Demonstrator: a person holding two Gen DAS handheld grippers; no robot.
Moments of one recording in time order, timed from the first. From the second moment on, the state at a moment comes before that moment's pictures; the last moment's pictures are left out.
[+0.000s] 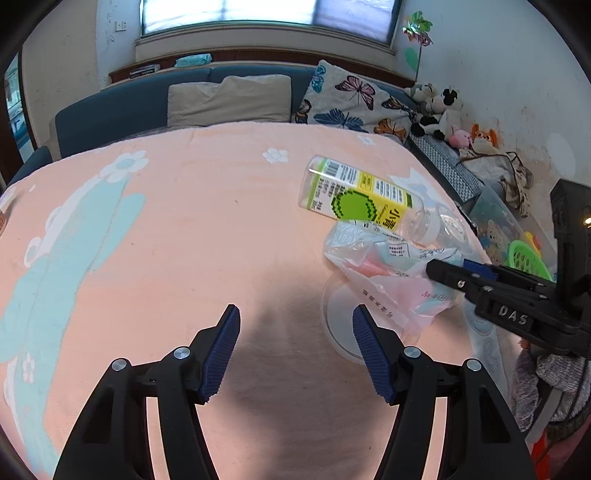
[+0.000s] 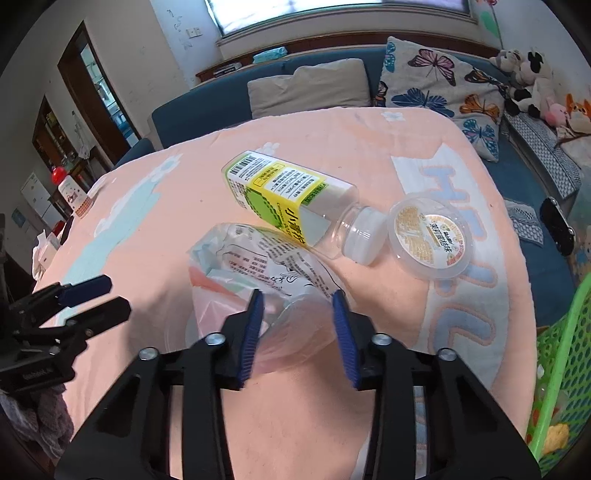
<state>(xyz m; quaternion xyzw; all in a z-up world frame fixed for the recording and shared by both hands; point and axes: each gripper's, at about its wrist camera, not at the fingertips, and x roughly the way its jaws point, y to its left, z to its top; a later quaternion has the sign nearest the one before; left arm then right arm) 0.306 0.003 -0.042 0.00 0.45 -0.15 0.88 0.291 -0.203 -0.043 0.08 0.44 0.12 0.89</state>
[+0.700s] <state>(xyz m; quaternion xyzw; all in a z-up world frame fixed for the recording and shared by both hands) 0.325 -0.033 -0.081 0.01 0.48 -0.17 0.86 0.251 -0.255 -0.017 0.08 0.39 0.09 0.91</state>
